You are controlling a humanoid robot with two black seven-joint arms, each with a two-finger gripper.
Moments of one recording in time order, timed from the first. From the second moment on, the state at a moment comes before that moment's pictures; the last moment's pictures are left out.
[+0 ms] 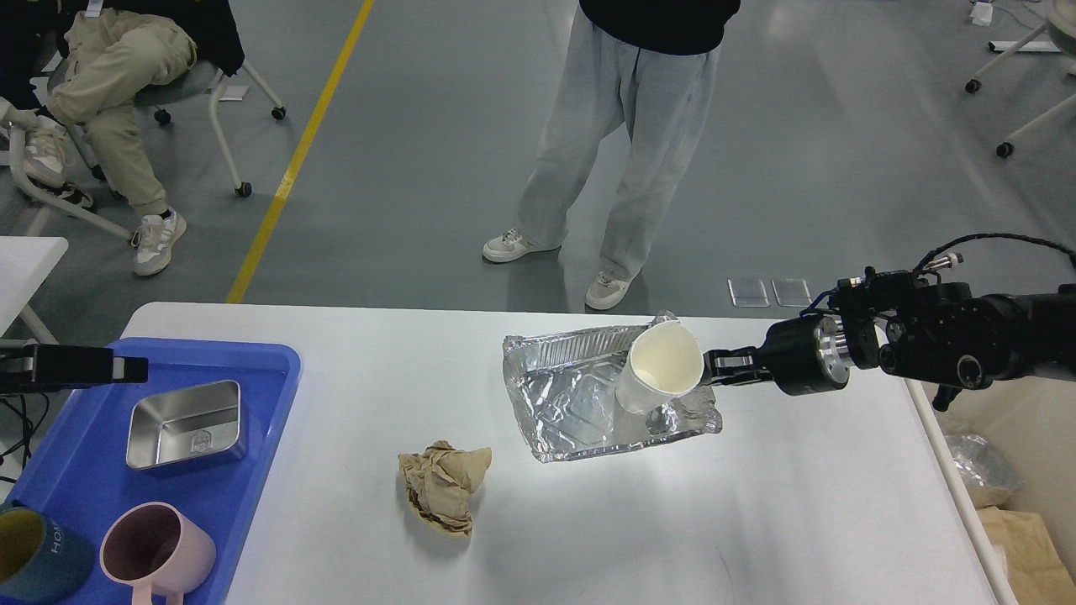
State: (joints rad) left arm -1.51 1.47 0.34 -1.64 1.09 -0.65 -0.22; right arm 1.41 -0.41 -0.88 1.06 -0.54 0.23 0.66
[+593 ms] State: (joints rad) left arm -1.38 1.23 0.28 -1.58 1.11 -0.53 -0.17; right arm 1.42 -0.42 -0.87 1.06 -0.54 0.23 0.66
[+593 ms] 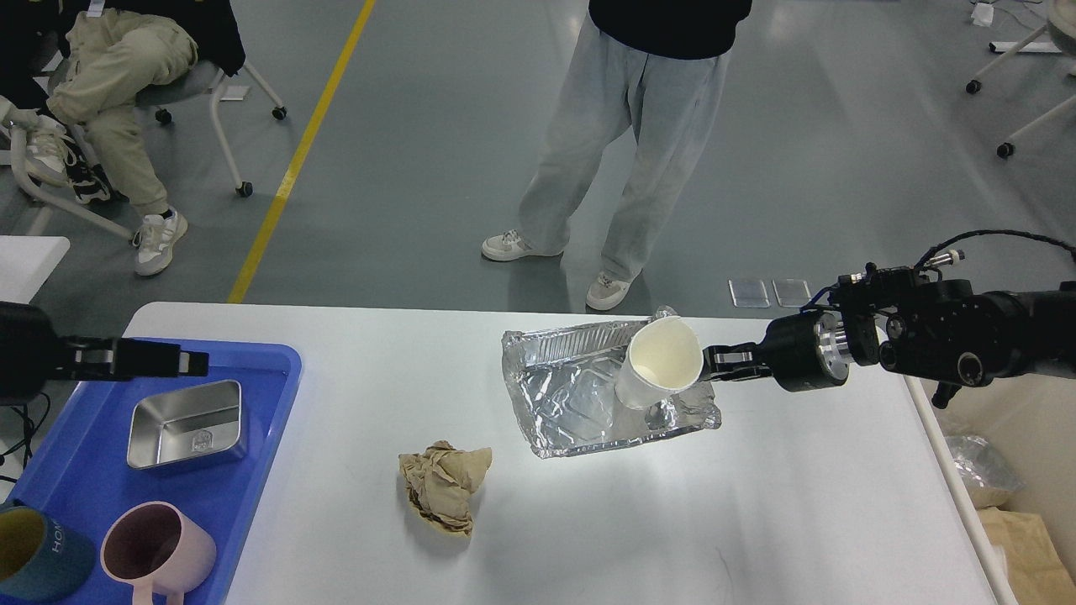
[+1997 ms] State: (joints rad) left arm -1.04 0.30 0.40 -1.07 1.28 -0.18 -0.07; right arm 1.44 -0.42 -0.88 1.07 -0.53 0.23 0.66
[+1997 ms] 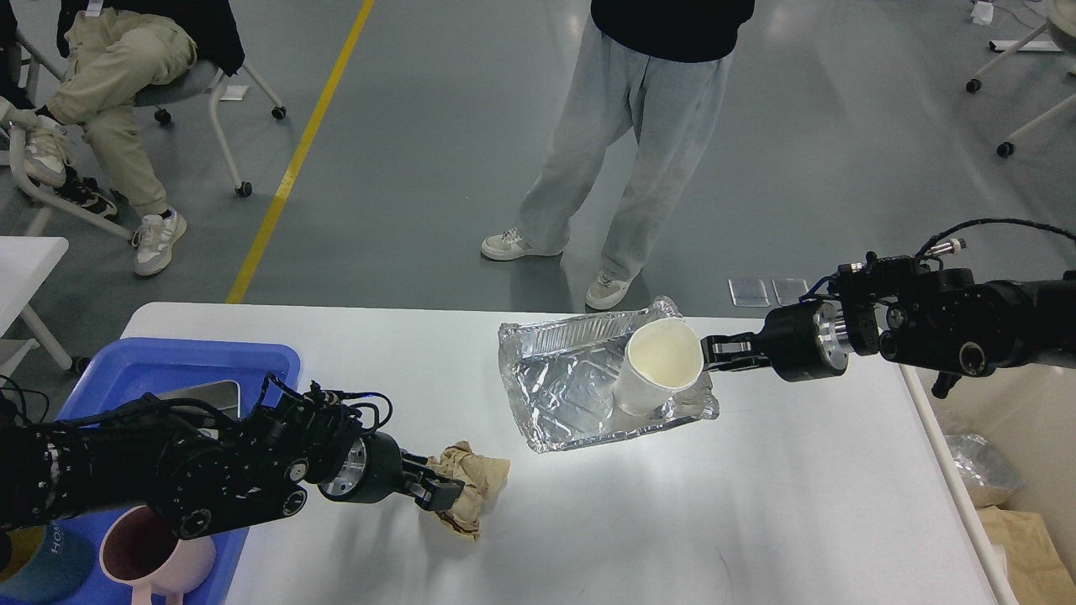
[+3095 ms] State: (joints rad) left arm -1.36 0.74 0.28 -1.27 1.26 -0.52 -0.15; right arm 1.44 -0.42 -0.88 1.07 -0.53 0.23 0.66
